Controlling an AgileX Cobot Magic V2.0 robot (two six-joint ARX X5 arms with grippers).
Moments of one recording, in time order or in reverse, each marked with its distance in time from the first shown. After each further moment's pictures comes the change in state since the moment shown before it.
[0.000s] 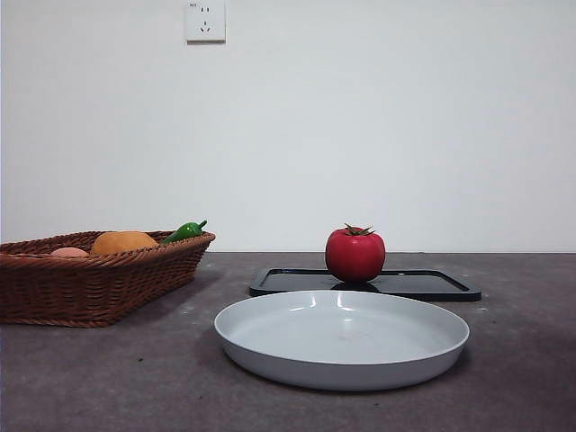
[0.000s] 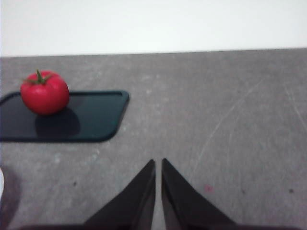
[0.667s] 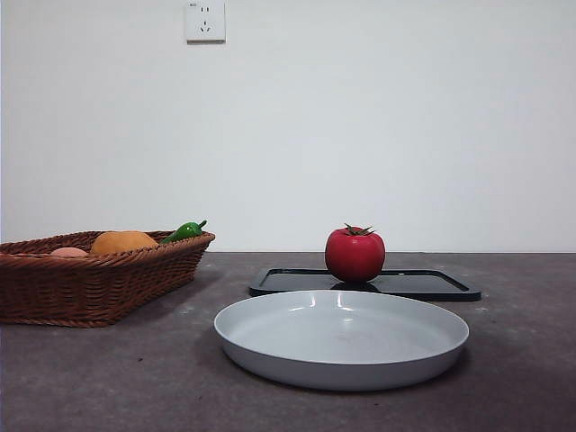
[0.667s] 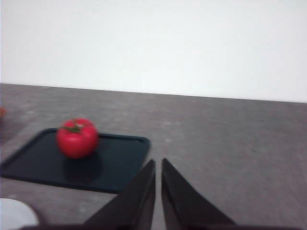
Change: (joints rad) left arm 0.000 0.000 0.000 0.000 0.000 0.000; right arm 0.010 0.186 0.235 0.052 -0.068 -0.053
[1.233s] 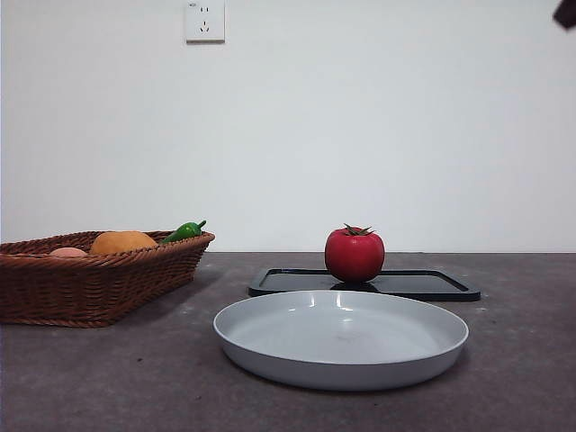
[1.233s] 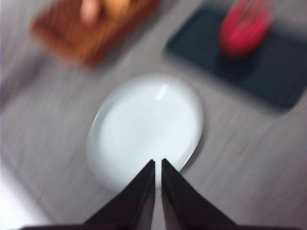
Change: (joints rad) left arm 0.000 0.000 0.000 0.000 0.000 0.000; right arm 0.364 0.455 0.578 -0.651 -0.171 -0.027
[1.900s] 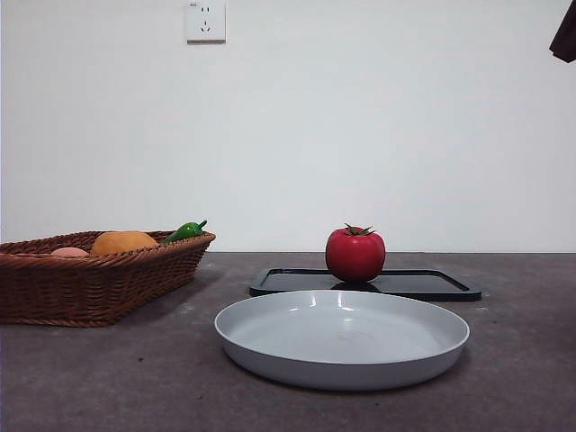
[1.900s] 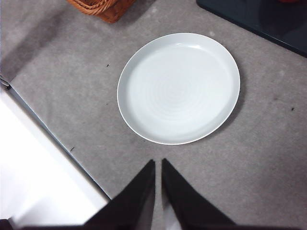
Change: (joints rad) left arm 0.000 0.000 0.000 0.000 0.000 0.000; right arm 0.140 0.100 0.032 -0.166 -0.024 0.031
